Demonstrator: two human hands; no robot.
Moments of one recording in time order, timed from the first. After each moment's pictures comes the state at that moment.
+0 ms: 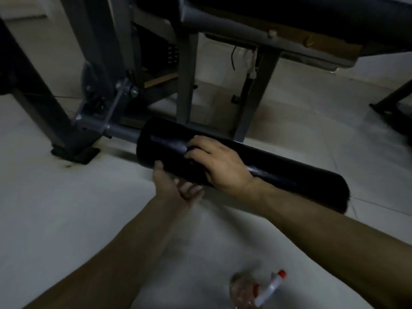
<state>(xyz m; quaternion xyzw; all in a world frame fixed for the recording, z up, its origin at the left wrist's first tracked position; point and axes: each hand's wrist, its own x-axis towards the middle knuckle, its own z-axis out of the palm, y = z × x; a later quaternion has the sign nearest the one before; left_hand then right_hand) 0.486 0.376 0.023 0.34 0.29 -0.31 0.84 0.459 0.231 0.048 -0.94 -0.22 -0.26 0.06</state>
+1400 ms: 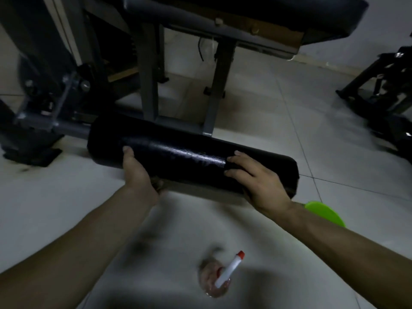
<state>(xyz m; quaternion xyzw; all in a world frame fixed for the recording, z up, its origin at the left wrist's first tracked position) 0.475 0.346 0.040 0.44 0.25 -0.27 0.82 0.306 0.111 0.043 -0.96 -0.11 -0.26 0.03</state>
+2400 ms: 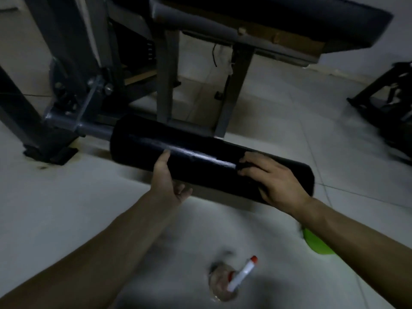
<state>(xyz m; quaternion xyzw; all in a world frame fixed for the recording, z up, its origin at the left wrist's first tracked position) 0.465 0.338 0.025 0.45 0.21 -0.34 0.80 0.315 0.106 0.063 -0.96 -0.13 -0.23 0.01</state>
